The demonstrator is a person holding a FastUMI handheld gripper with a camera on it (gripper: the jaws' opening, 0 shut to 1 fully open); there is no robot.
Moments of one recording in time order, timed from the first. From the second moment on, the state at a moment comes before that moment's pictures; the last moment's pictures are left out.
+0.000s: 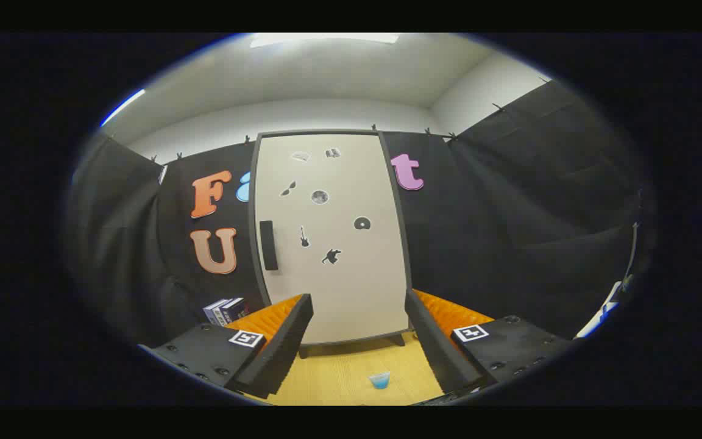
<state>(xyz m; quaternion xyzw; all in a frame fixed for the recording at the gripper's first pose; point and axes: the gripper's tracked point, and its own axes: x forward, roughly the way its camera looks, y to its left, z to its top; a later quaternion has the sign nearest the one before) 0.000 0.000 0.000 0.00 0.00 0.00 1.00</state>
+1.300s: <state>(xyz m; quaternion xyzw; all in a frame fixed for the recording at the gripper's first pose) 0.024 0.038 0.031 0.00 -0.02 0.00 1.00</state>
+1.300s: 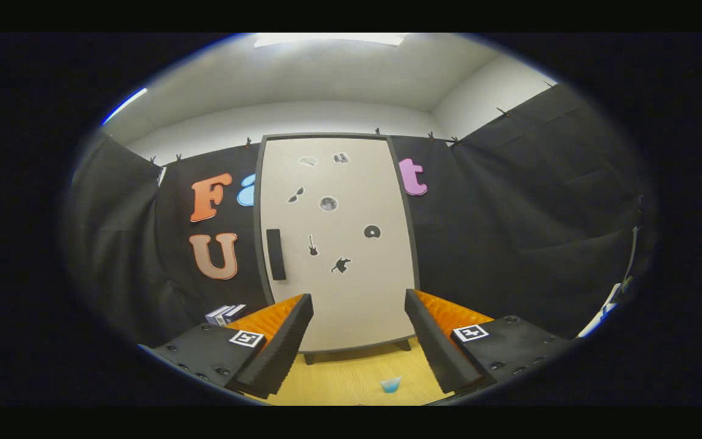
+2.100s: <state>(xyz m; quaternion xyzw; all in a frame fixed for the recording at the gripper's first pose) 0.237 0.196 0.104 -0.07 0.00 0.12 0.99</state>
